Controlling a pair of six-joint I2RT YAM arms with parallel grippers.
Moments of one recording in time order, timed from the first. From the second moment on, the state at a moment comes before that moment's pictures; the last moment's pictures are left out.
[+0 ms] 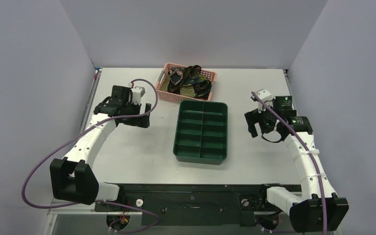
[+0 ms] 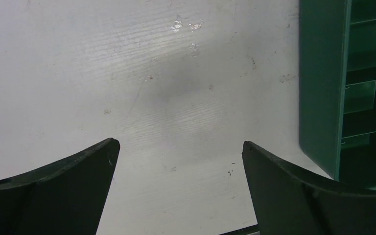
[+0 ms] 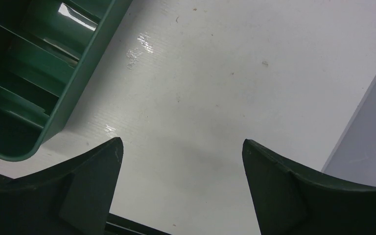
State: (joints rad) left arm -0.19 1.36 1.13 -0.74 0.11 -0.01; right arm 0.05 1.07 1.06 -0.87 -0.19 -0.37
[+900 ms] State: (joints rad) left arm -0.47 1.80 1.33 -0.84 0.45 0.87; right arm -0.22 1.26 1.30 -1.27 -0.24 -0.63
